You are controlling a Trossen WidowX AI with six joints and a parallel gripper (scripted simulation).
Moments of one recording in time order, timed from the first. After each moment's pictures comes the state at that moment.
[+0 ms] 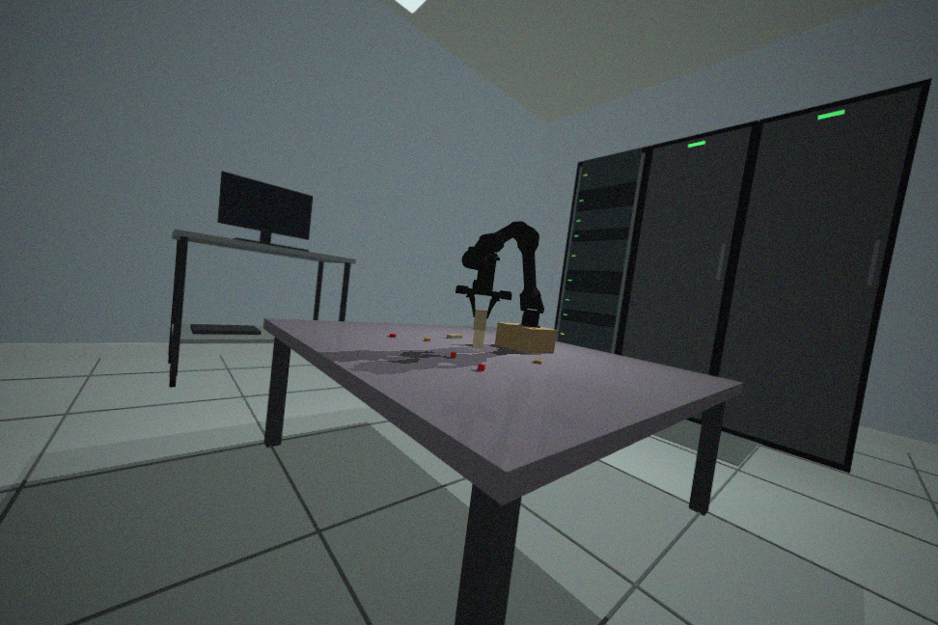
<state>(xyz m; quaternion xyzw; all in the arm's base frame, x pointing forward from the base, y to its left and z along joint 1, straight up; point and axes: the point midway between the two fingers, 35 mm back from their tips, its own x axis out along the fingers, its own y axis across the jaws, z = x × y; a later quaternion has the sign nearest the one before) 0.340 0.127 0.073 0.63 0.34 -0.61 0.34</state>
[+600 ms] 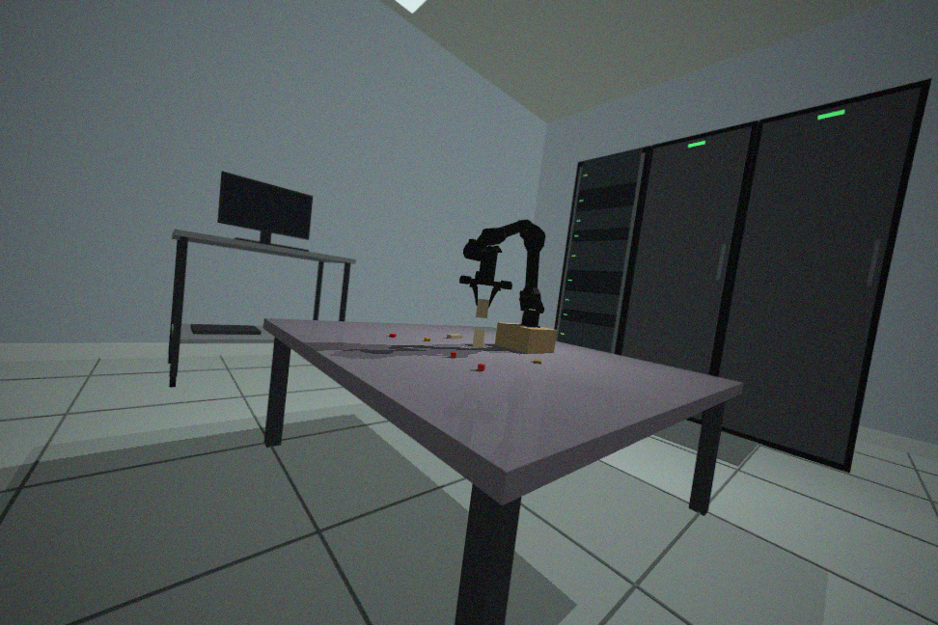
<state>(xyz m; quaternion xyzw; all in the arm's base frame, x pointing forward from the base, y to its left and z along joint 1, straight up) 0.295 0.064 0.107 0.63 0.33 -0.61 0.34</state>
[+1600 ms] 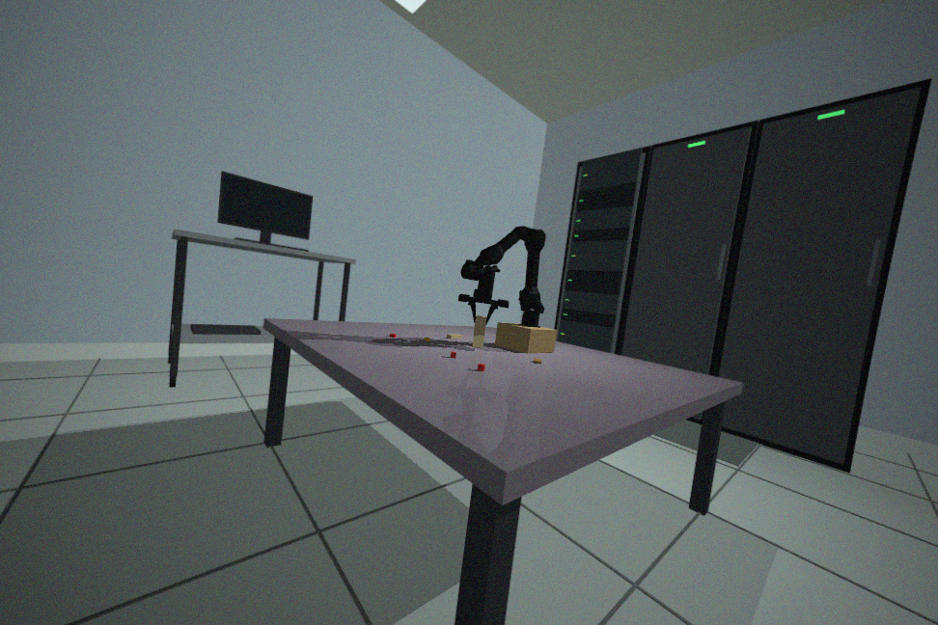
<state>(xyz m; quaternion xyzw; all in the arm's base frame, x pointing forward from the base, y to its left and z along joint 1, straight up) 0.271 0.026 0.038 0.63 0.33 -0.61 0.35</state>
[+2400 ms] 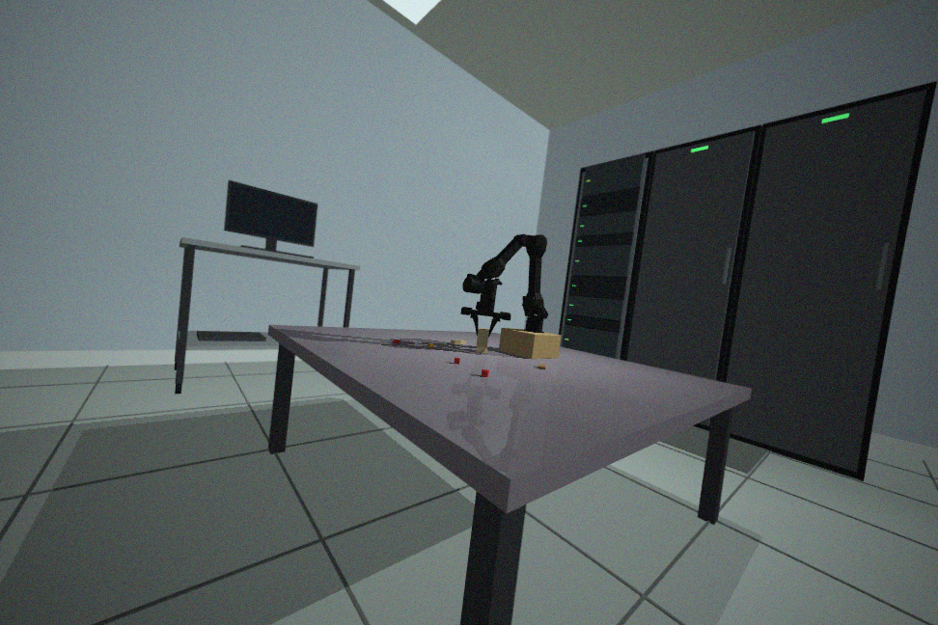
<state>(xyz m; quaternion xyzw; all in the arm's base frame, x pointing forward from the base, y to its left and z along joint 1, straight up) 0.264 0.011 0.011 0.63 0.33 -0.61 0.34</state>
